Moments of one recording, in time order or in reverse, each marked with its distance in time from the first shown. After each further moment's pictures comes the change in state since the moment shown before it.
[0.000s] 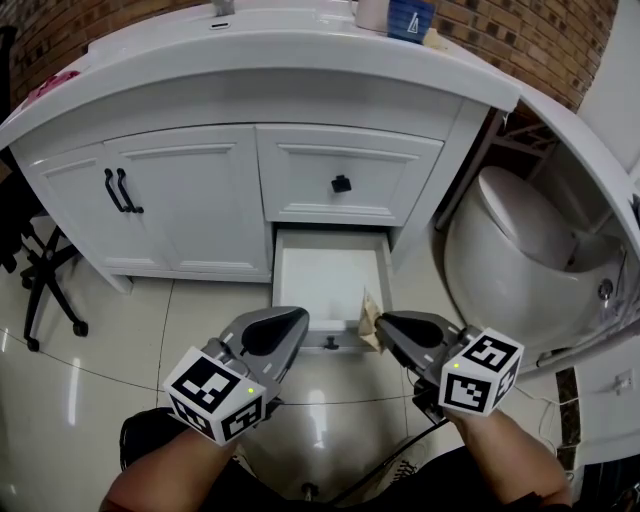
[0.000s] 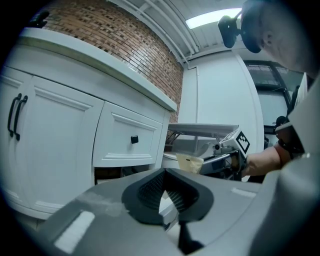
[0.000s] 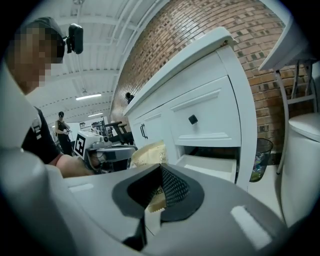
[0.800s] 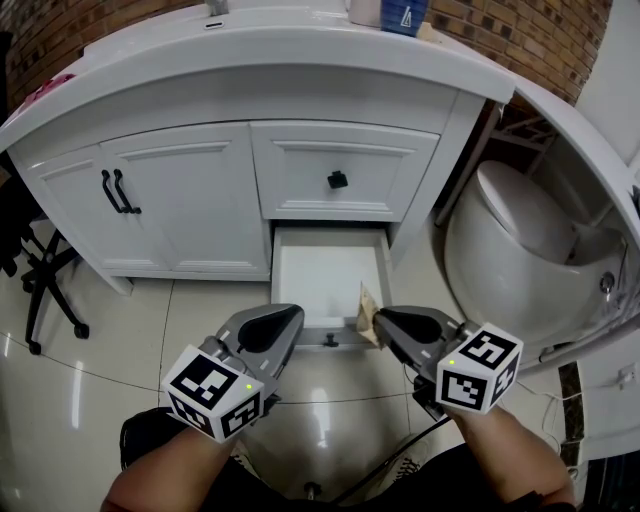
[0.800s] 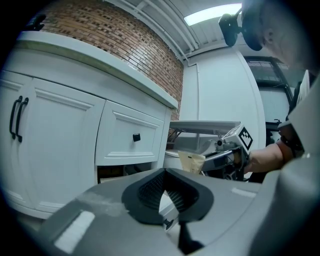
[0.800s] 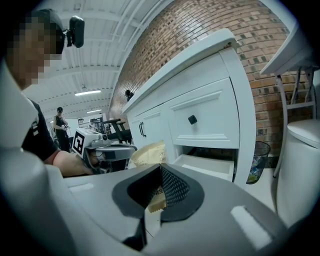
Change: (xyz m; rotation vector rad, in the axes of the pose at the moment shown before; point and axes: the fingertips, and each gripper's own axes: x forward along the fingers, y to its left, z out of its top) left arm 0.001 0.005 -0.007 0.017 0.024 0.019; right arm 0.002 -0.002 -0.001 -0.027 0.014 -0.025
